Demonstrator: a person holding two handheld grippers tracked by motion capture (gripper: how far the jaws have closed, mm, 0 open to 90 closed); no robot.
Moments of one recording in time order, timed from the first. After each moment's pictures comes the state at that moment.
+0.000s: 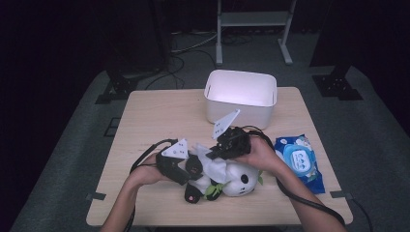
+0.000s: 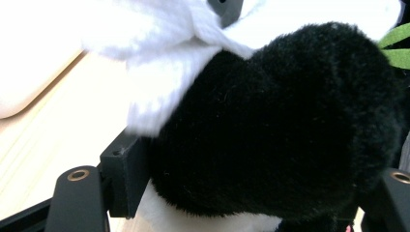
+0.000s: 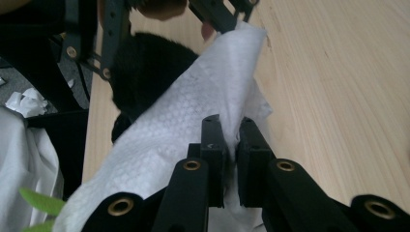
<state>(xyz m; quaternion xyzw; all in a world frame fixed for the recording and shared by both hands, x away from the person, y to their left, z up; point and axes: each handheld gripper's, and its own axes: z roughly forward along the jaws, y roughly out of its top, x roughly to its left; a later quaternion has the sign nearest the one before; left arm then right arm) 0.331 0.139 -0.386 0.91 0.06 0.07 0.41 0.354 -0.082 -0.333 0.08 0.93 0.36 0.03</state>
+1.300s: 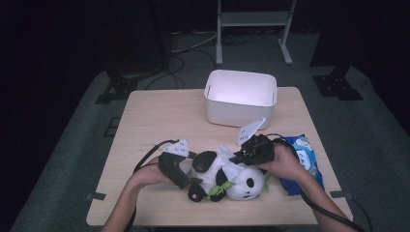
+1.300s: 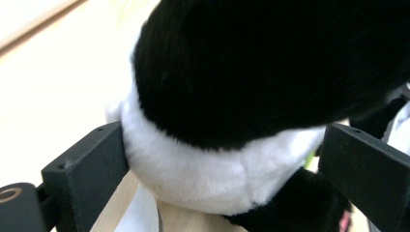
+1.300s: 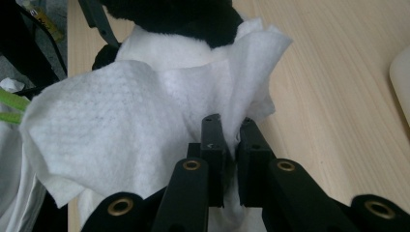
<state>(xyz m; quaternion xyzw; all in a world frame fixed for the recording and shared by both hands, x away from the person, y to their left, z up) 0.345 0.138 -0.414 0.90 0.11 -0.01 0.42 0.343 -0.143 -0.354 0.13 0.93 0.33 0.05</state>
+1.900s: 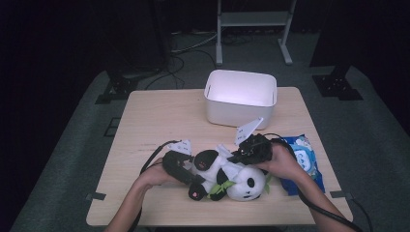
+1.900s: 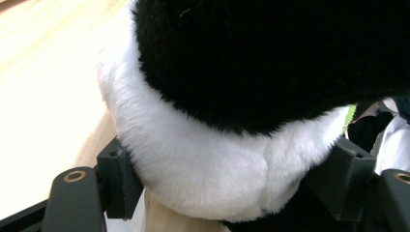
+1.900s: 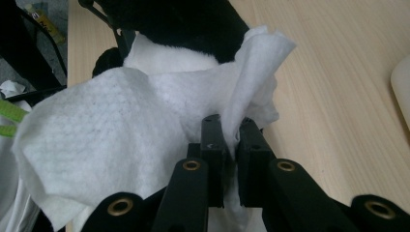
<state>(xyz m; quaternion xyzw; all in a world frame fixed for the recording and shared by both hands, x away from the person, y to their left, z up) 0.353 0.134 -0.426 0.89 0.14 -0.04 0.43 0.345 -0.138 -0.354 0.12 0.93 0.33 0.05</state>
